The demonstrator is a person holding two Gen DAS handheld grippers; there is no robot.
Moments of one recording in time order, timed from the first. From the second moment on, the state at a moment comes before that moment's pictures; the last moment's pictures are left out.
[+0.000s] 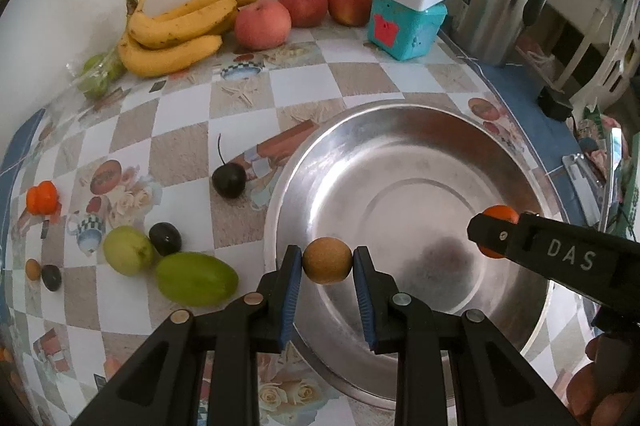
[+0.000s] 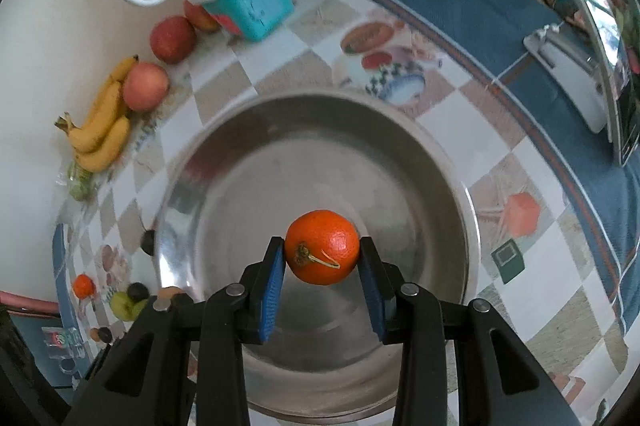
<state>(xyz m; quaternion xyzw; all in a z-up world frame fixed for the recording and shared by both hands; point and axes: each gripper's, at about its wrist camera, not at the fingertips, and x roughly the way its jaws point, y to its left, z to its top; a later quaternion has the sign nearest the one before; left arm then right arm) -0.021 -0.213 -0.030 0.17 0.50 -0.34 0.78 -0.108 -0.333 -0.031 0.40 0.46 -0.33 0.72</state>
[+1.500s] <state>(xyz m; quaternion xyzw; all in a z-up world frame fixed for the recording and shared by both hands) 0.074 -0.079 -0.003 0.07 0.54 -0.07 0.83 -0.049 -0.251 -0.003 0.29 0.50 -0.23 0.78</state>
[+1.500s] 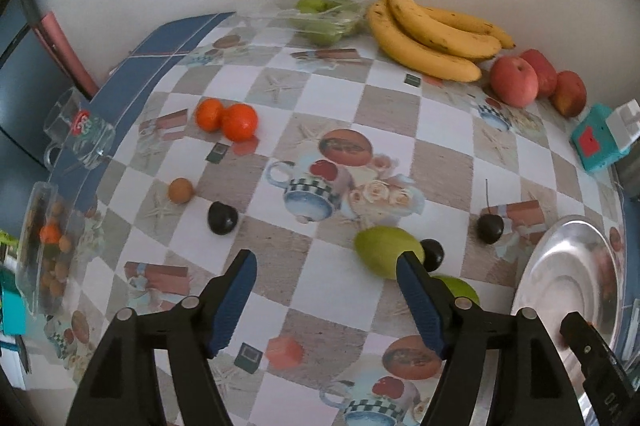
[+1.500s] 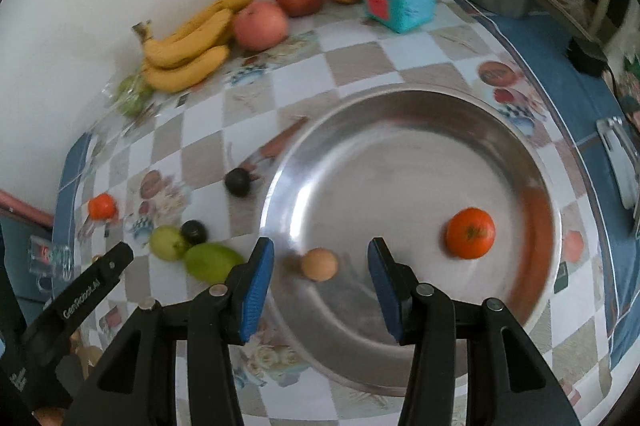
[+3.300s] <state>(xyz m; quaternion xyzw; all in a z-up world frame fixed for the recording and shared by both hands) 0.088 -0.067 -0.018 0.05 0.53 -0.10 0.84 -0.041 -0.253 -0.010 0.26 0.47 -0.25 0.80</state>
